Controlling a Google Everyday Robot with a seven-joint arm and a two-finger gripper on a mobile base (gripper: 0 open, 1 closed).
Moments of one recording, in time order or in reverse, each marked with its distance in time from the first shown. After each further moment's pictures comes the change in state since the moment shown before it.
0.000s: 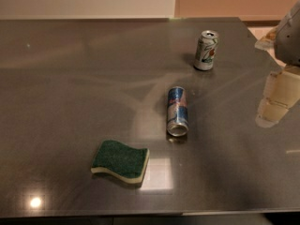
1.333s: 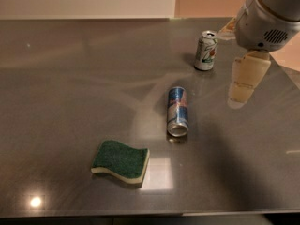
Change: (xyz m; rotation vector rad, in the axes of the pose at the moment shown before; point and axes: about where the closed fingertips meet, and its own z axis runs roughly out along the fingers) arm -0.054 -0.031 0.023 -0.044 -0.061 -0.176
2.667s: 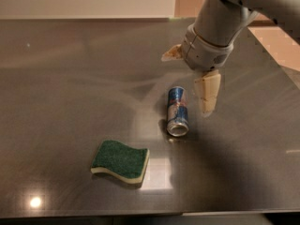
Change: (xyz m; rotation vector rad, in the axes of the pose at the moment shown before) arm -0.064 -0.004 0.091 -0.118 -0.061 -0.543
